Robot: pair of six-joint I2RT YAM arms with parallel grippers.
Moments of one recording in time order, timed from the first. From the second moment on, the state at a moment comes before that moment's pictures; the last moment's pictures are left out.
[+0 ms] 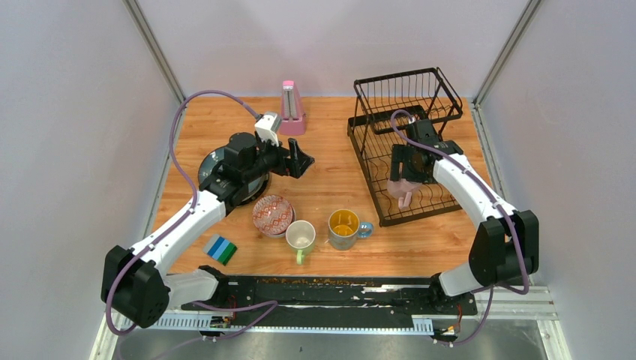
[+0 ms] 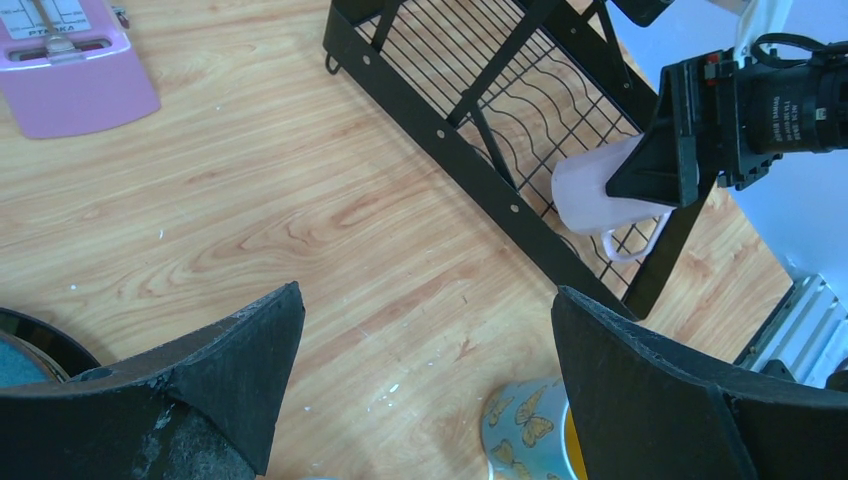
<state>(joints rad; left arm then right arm) -0.48 1.18 0.89 0.02 0.25 -0.33 0.26 1.48 1.19 -0.78 0.17 0.29</state>
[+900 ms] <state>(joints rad) -0.48 1.18 0.89 0.02 0.25 -0.32 0.30 1.55 1.23 -0.81 0.20 0.29</state>
